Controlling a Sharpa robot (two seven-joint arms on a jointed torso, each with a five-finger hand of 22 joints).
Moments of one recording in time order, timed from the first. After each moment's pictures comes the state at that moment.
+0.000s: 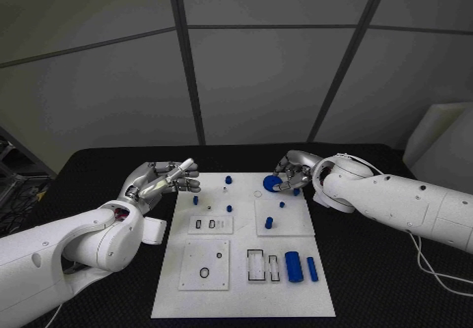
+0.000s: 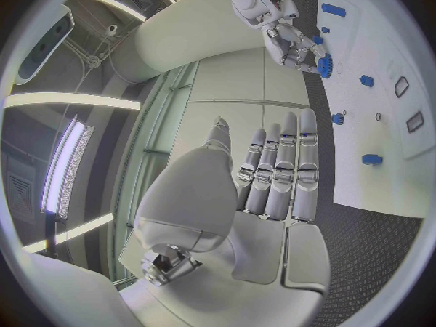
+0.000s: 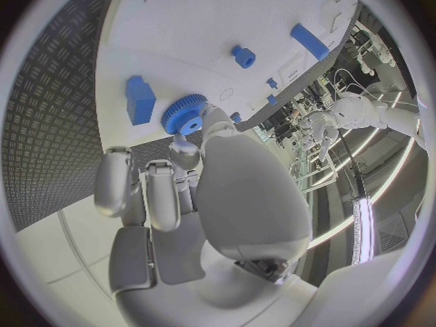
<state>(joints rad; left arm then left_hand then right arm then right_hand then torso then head) 1.13 -0.97 0.04 1.69 -0.10 -0.42 0.41 1.37 0.03 -0.15 0.18 0.14 1.00 0.21 0.10 0.07 1.11 0.15 0.10 0.07 1.19 0.10 0.16 0.21 0.19 1.00 0.20 0.42 0.16 1.25 -0.71 0.01 1.26 -1.32 -0.20 -0.20 1.46 -0.15 -0.03 0.28 0.40 0.90 0.15 0.16 0.07 1.30 0.06 1.09 0.99 1.47 -0.02 1.47 1.31 0.08 1.34 0.10 1.43 1.25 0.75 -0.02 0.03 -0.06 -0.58</state>
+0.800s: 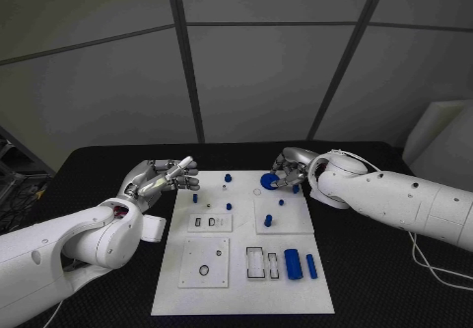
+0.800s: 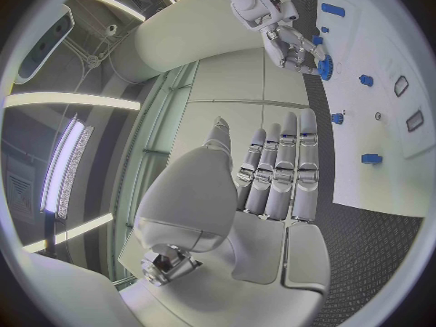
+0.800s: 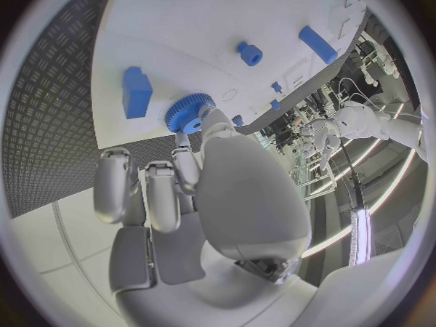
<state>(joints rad) 1.13 -0.97 0.04 1.68 -0.10 -0.41 0.40 1.37 0.03 -0.15 0.18 0.14 1.00 0.21 0.10 0.07 1.11 0.15 0.10 0.07 1.19 0.10 0.15 0.21 0.19 1.00 0.20 0.42 0.16 1.25 -0.68 0.01 1.24 -1.40 -0.19 -0.22 1.48 -0.12 -0.03 0.28 0.40 0.96 0.14 0.20 0.08 1.38 0.05 1.28 1.21 1.47 -0.02 1.49 1.31 0.07 1.36 0.10 1.45 1.29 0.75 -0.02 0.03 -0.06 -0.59</state>
